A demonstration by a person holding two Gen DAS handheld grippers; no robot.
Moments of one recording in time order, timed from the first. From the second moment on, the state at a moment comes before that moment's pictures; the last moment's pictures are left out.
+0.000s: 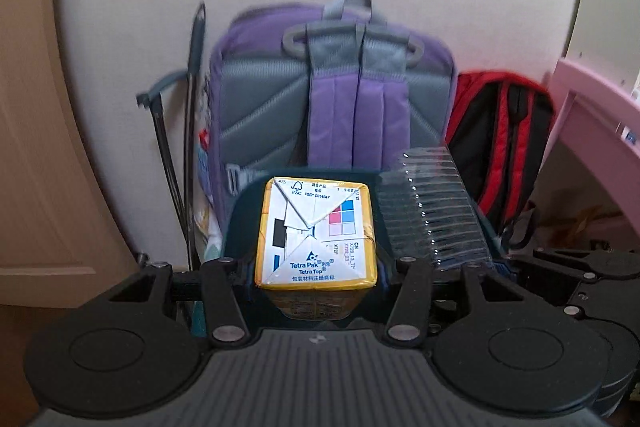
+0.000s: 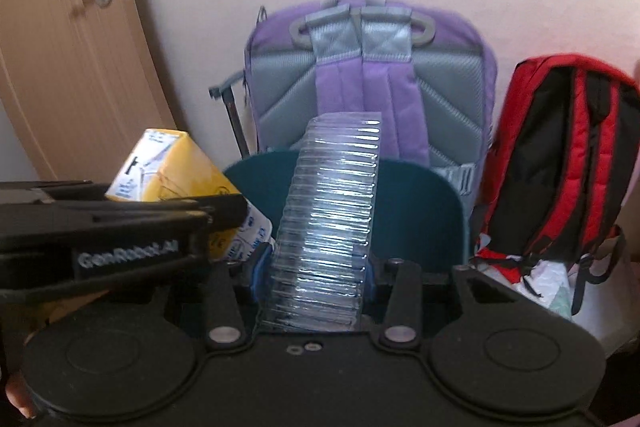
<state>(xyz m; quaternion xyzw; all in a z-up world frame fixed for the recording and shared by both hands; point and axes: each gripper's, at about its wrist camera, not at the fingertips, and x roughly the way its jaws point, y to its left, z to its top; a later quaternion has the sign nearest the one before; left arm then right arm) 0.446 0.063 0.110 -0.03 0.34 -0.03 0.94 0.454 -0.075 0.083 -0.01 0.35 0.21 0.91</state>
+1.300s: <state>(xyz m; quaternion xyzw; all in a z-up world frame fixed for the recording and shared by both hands) 0.382 0.052 0.136 -0.02 0.35 -0.04 0.93 0.392 -0.098 0.113 -0.05 0.36 0.18 0.91</state>
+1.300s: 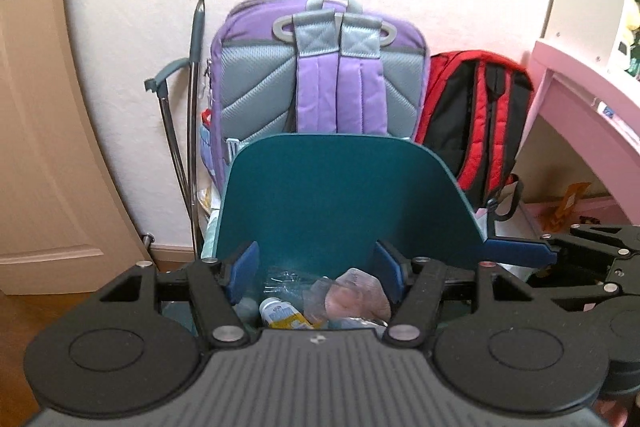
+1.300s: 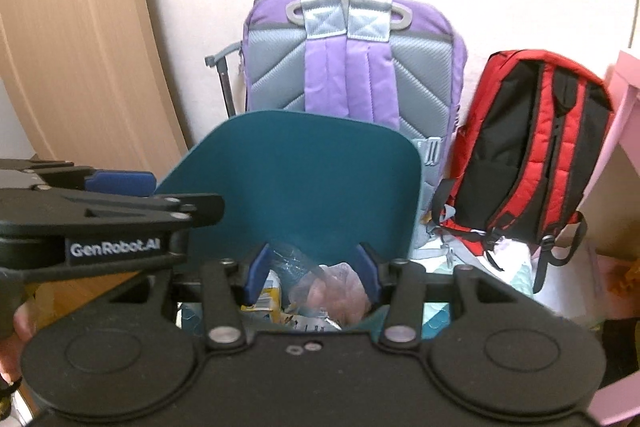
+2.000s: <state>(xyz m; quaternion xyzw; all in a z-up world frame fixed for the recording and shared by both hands) 0.241 0.047 0.163 -0.02 0.35 -0.08 0.93 0.267 -0.125 0.137 -0.05 0.35 0.21 0.91</state>
